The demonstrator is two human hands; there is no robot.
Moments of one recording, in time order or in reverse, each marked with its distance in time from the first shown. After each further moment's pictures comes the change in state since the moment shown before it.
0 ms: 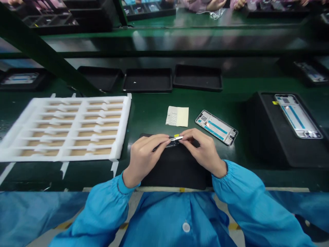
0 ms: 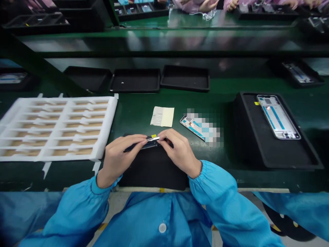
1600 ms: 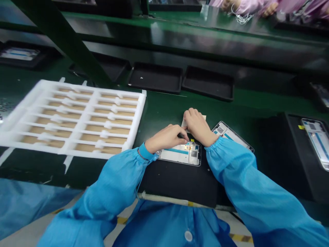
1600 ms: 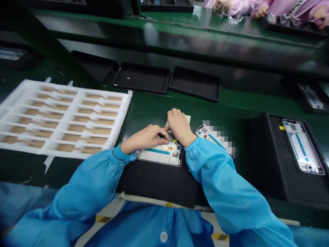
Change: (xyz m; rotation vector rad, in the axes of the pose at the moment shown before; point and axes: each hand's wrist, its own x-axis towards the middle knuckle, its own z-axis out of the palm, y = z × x) left_hand 0.063 -0.060 0.021 -0.313 -0.686 -0.223; right_hand 0.110 0.069 0.046 -0.472 -0.268 0.095
